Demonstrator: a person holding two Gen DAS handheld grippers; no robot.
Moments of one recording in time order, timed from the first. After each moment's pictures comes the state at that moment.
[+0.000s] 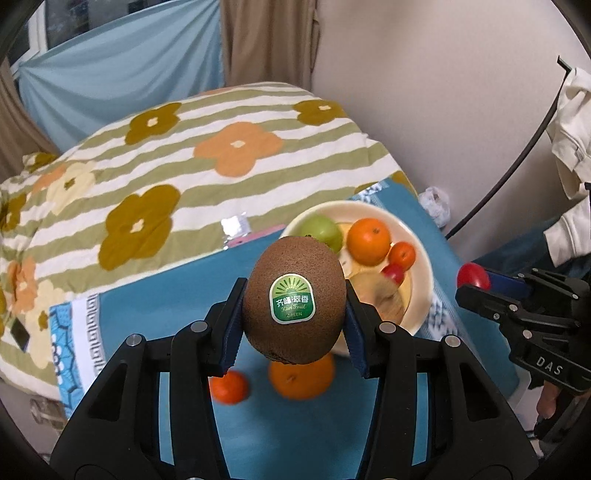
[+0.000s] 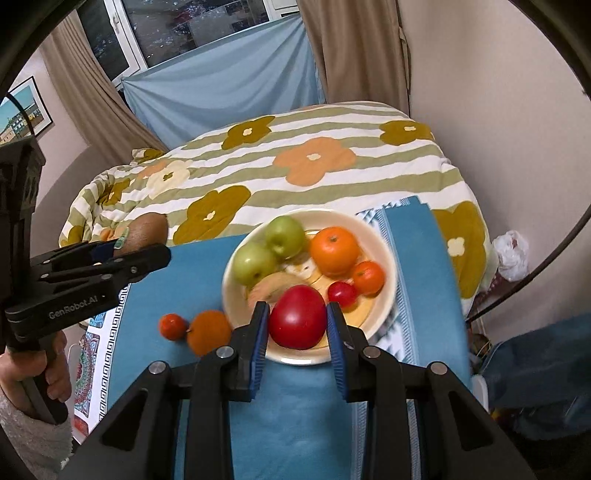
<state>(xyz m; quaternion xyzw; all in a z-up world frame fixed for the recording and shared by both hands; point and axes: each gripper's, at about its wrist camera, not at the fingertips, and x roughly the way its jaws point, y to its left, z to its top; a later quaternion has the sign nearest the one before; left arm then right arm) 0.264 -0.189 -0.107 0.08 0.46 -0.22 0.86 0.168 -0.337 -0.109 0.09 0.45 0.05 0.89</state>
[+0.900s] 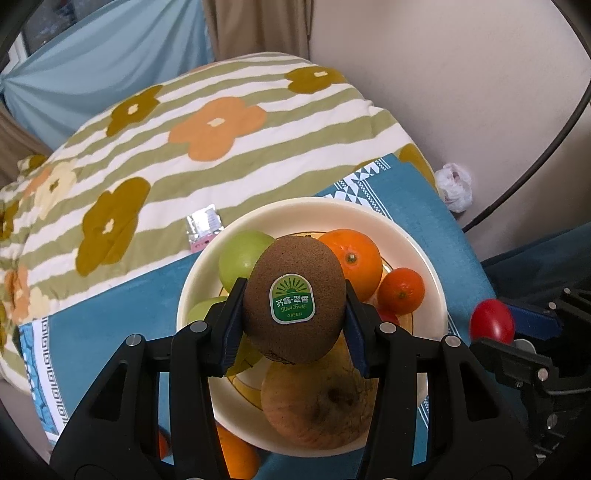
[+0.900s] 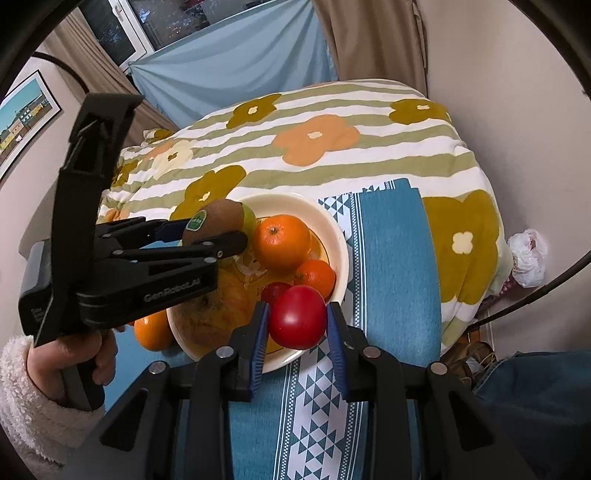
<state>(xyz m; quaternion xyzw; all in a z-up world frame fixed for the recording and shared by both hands) 0.314 -0.298 -0.183 0.12 0.50 -0.19 0.84 0.198 -0.399 -0.150 0.09 0.49 0.10 0.86</state>
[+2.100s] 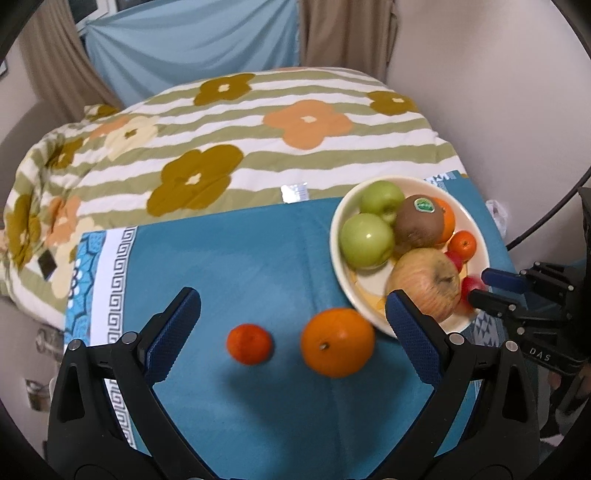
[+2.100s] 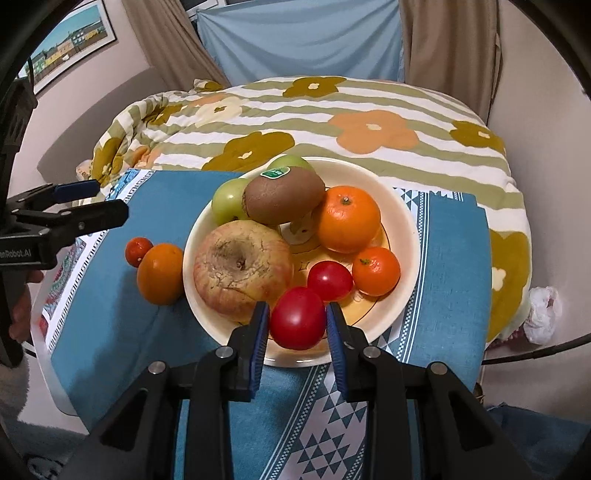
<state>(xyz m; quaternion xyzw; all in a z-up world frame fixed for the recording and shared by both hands) 0.239 -0.156 -0.144 0.05 0.48 -0.07 0.87 0.198 -0.354 -0.176 -0.03 0.49 0.20 0.85</state>
